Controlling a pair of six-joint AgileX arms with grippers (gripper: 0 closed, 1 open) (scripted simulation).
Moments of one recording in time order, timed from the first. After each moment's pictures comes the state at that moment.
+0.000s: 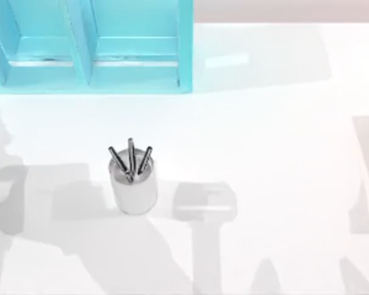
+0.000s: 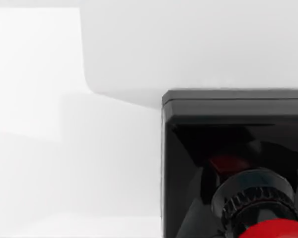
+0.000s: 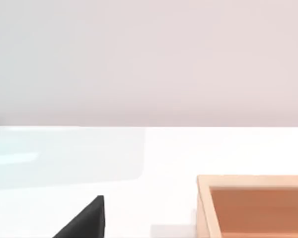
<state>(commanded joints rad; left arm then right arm) 0.23 1.82 1.14 -0.89 0.00 0.26 0.00 0.00 0.00 0.00 0.00 0.00</state>
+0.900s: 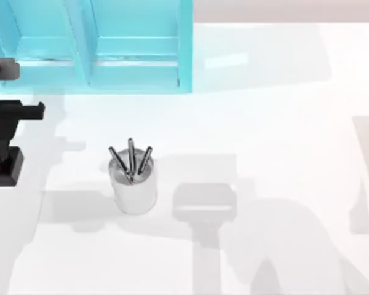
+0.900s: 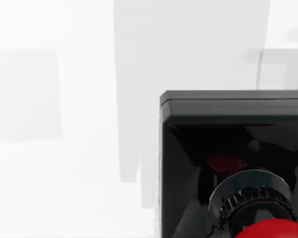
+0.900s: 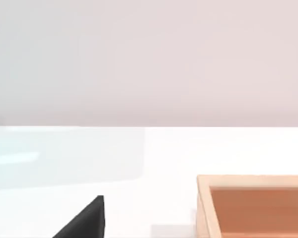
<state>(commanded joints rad) -0.05 1.77 1.43 -1.26 0.00 -0.03 0.00 0.00 0.00 0.00 0.00 0.00</state>
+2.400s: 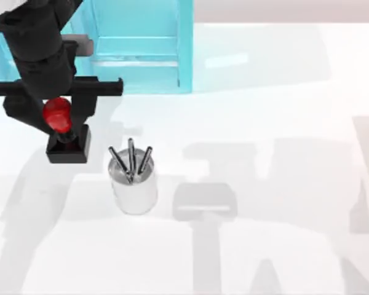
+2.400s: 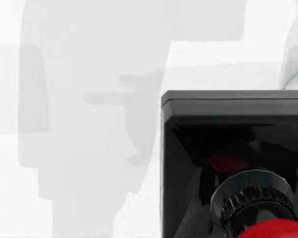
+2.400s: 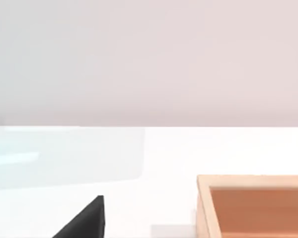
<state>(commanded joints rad) -0.32 1.91 1.65 -1.32 0.00 -0.29 0.00 0.00 0.00 0.00 0.00 0.00</state>
